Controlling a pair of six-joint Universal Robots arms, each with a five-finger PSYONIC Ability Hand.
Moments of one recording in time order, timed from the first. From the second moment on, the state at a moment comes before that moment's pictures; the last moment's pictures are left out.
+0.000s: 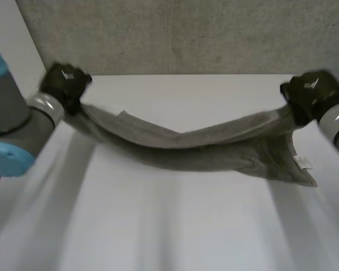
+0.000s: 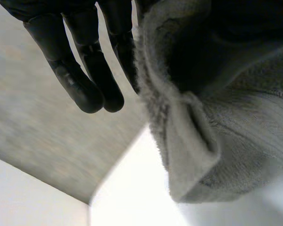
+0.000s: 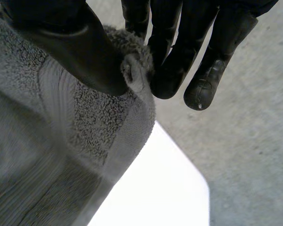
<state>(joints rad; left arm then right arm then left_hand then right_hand) 4.44 -2.00 -1.26 3.19 -1.51 3.73 1.77 -1.36 1.45 0.08 1.44 2.57 1.43 1.50 1.54 1.52 1.47 1.31 1.31 1.33 1.34 1.16</state>
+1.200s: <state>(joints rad) 4.39 -2.35 -0.83 2.98 -1.48 3.50 1.90 -1.03 1.09 0.10 1.38 2.52 1.43 1.52 1.55 1.52 1.47 1.32 1.31 1.34 1.34 1.17</state>
